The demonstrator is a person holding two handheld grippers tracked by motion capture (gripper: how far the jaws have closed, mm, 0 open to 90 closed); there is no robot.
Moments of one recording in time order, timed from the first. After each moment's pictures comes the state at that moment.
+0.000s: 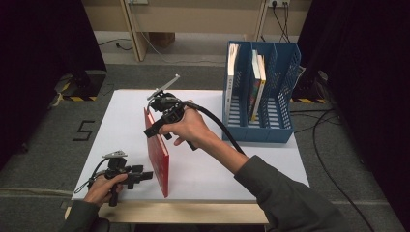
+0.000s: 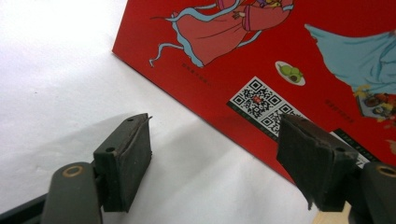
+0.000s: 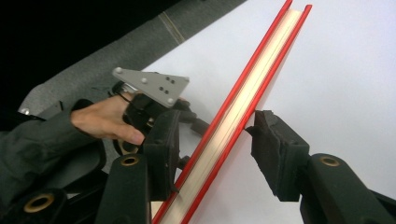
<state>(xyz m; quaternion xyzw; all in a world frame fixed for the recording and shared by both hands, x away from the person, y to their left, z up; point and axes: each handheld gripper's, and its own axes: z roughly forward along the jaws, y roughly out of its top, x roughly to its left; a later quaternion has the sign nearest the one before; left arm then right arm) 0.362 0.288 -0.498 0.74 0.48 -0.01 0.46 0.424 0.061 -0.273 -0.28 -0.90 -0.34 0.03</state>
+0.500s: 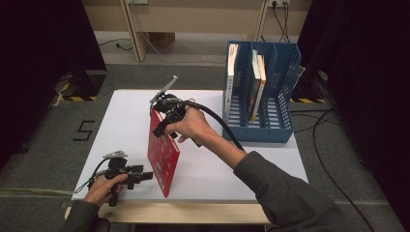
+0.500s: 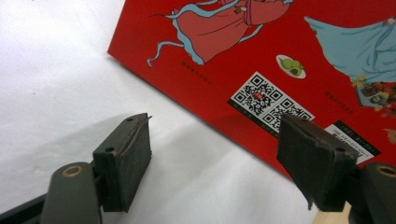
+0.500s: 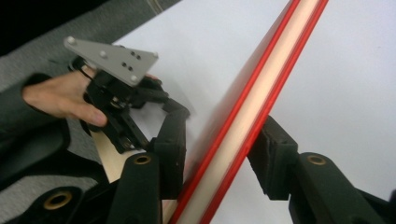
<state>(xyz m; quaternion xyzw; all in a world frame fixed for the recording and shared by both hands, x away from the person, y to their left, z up) 0.362 0.288 -0.499 0.74 0.48 -0.01 0.46 0.437 0.059 -0.284 -0.27 -0.92 -0.29 0.01</state>
